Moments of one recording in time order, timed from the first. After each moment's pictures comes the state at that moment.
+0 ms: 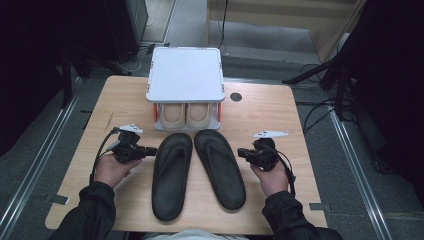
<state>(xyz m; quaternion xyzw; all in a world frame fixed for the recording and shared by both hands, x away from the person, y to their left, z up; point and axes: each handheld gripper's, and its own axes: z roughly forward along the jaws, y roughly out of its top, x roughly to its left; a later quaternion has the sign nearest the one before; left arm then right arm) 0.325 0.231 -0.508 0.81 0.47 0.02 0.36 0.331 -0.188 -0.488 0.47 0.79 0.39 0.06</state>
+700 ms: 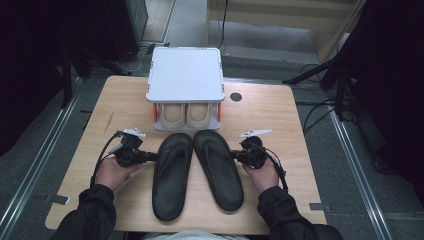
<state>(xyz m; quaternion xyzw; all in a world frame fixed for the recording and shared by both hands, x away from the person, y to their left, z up) 0.320 0.226 -0.516 0.81 0.47 0.00 0.34 0.344 -0.163 -0.505 0.45 0.82 0.34 0.05</state>
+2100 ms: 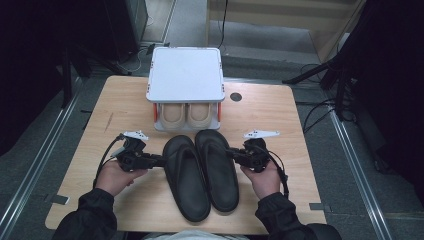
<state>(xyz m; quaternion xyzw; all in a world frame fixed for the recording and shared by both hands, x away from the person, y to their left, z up) 0.301 0.211 -0.496 0.82 0.43 -0.02 0.38 0.317 -0.160 -0.475 0.43 0.80 0.42 0.05</state>
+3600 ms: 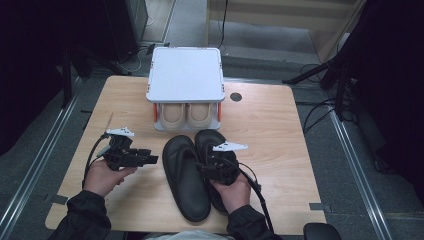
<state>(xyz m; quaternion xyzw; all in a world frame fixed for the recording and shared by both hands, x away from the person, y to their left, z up) 0.295 0.240 -0.484 0.78 0.46 -0.02 0.41 0.290 -0.086 -0.504 0.44 0.79 0.42 0.04</state>
